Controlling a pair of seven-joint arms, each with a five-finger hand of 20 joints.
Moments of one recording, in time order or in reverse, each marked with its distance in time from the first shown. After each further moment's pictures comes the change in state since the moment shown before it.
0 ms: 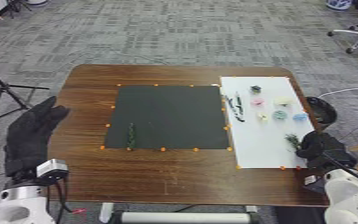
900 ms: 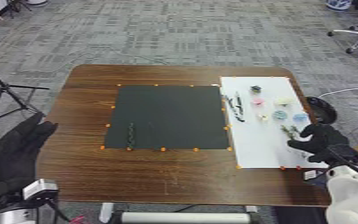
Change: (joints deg) left arm 7.7 -7.0 -4.5 -4.1 2.0 -2.9 0.6; right arm -1.6 -0.9 2.2 -5.1 -0.8 -0.1 1.1
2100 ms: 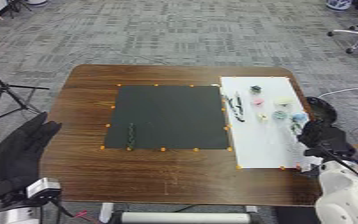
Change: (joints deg) left arm -0.8 0.0 0.6 0.5 -0.4 -0.3 -0.5; right arm 7.3 1.8 -7.1 4.2 -5.3 5.5 2.4
